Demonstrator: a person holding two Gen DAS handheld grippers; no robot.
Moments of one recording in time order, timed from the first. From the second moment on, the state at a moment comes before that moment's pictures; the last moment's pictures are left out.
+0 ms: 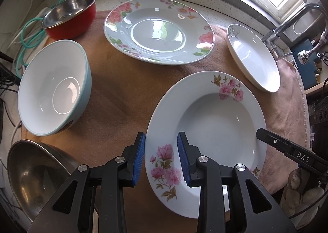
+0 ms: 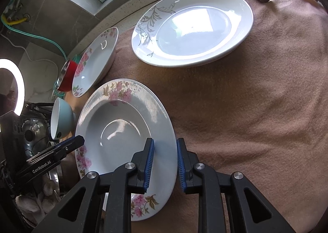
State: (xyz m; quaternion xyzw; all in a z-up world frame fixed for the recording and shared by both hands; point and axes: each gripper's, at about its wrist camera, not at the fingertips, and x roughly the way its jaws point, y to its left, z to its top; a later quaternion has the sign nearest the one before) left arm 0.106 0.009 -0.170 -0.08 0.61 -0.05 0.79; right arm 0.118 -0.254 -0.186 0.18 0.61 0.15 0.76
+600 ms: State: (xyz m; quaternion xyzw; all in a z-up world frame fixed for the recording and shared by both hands) left arm 0.088 0.000 -0.164 -0.08 0.61 -0.06 0.79; right arm 0.109 -0.256 -0.183 0.18 0.61 0.14 0.76
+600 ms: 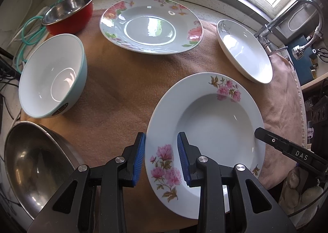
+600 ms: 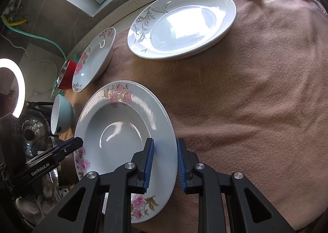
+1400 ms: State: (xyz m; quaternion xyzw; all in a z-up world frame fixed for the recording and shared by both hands) left arm 0.057 -0.007 -0.166 -0.08 0.61 -0.06 0.79; right arm 0.089 -0.254 -0.185 0.18 0.61 0.14 0.76
